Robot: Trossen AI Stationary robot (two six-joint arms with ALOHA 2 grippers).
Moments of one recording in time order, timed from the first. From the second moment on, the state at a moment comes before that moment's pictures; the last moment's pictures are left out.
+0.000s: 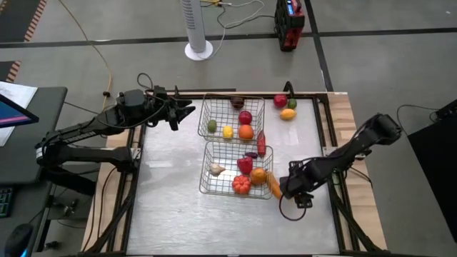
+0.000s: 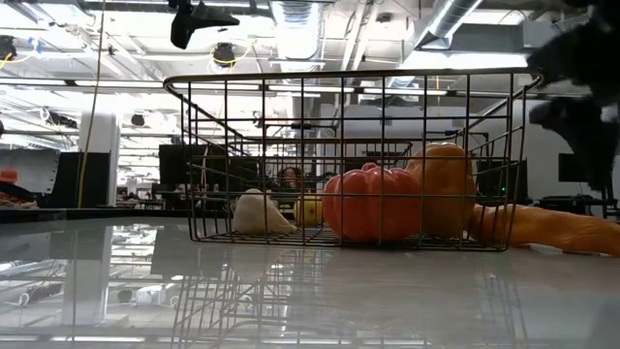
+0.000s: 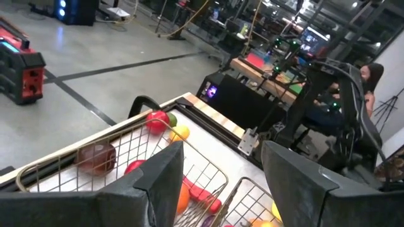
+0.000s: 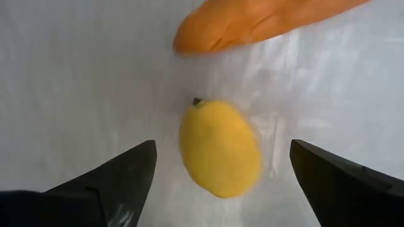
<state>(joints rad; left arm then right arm) 0.36 0.88 0.92 -0.17 -0.02 -0.47 0.51 1.40 0.86 -0.94 -0.01 0.44</state>
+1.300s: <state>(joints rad) 0.36 0.88 0.92 -0.16 0.03 -0.53 0.00 1.43 1.26 -1.22 0.48 0.08</state>
